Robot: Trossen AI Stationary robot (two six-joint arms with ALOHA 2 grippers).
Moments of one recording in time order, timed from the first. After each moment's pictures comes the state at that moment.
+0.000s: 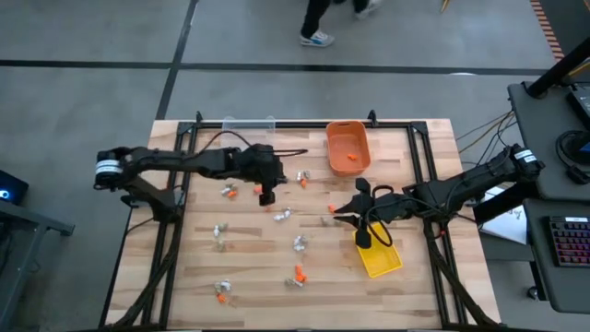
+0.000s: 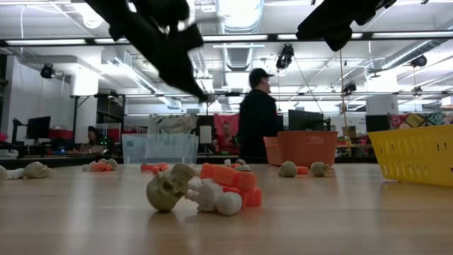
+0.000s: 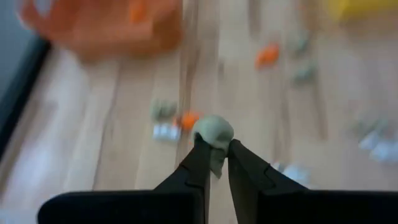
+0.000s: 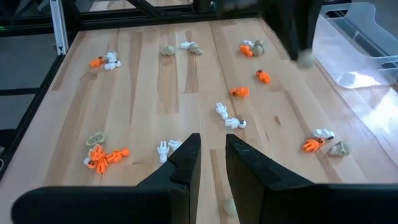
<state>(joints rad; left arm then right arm) 0.19 1.45 0.94 -0.22 0.02 0.14 0.30 1.16 0.78 -0.14 0.29 0.24</state>
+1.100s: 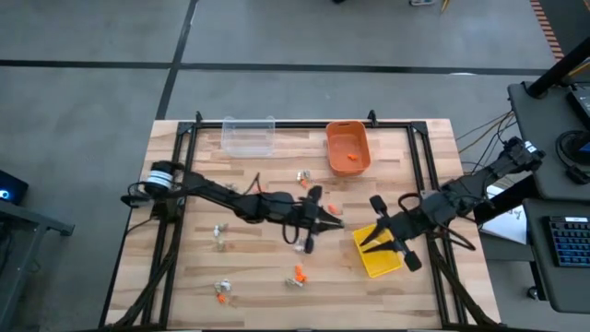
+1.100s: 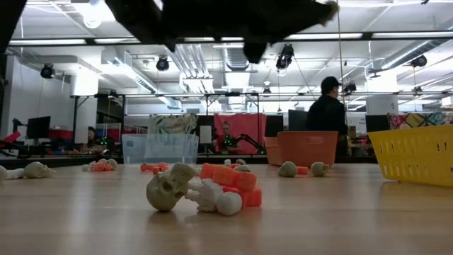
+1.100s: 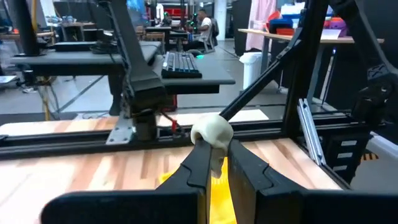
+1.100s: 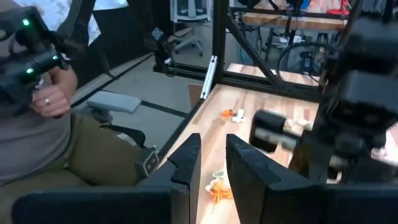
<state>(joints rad) -0.15 1.94 1.13 0.77 0.01 -0.02 0.53 0.98 0.90 -0.17 0.05 0.07</state>
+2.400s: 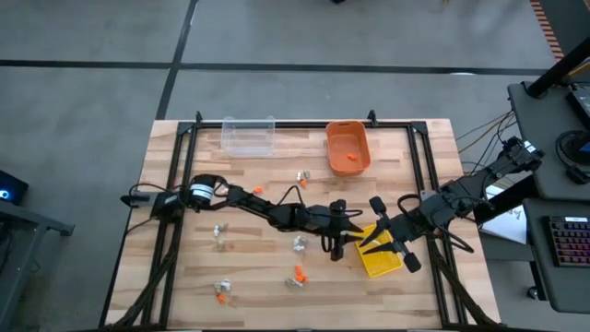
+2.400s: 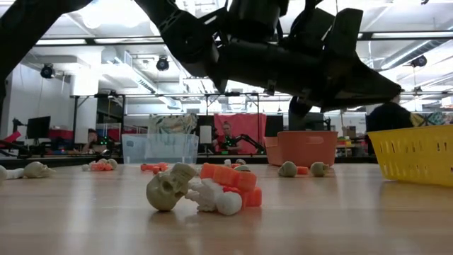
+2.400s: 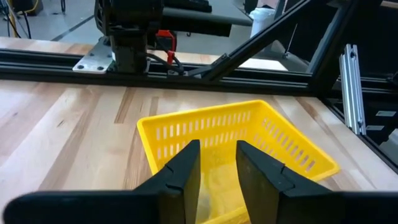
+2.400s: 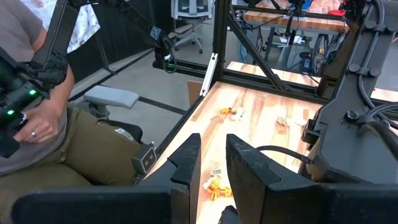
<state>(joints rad) -0.14 2.30 1.49 0.58 0.01 -0.14 0.53 0.99 0.90 -0.17 0.05 0.04</state>
